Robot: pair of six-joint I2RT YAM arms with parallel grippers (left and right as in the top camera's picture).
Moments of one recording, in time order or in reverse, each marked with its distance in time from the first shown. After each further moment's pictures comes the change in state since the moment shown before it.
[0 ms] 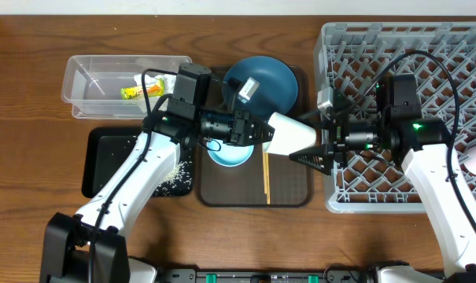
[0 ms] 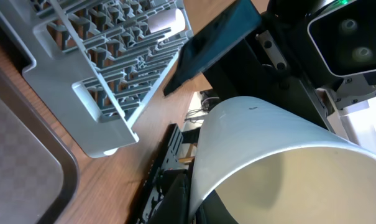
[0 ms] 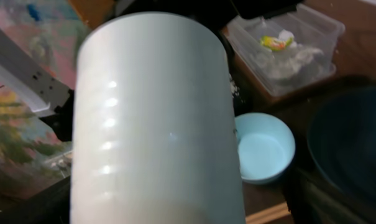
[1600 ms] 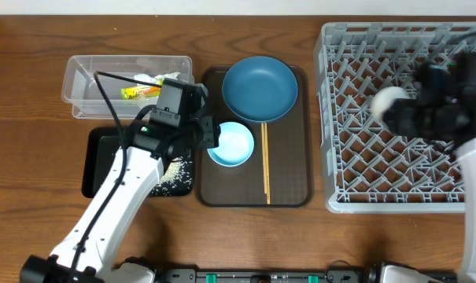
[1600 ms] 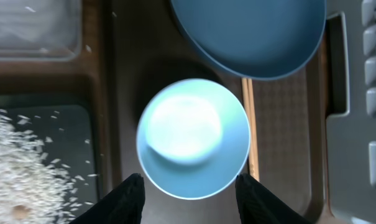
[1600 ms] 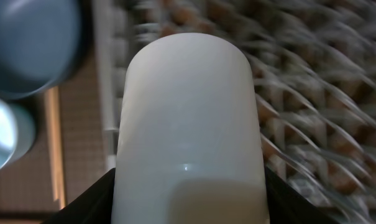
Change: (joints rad) left arm 0.038 -0.157 -0.002 -0.423 -1.083 0.159; right arm -0.313 0.007 0.335 -0.372 1.047 0.654
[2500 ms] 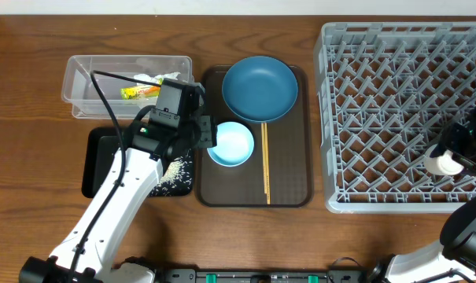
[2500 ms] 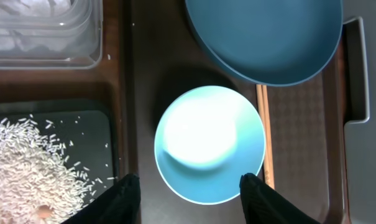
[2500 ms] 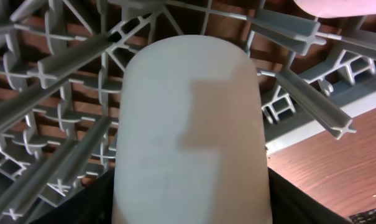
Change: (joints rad) left arm 0.000 -0.002 0.000 -0.001 -0.048 0.018; right arm -0.348 0.380 0.034 -0.135 0.151 0.076
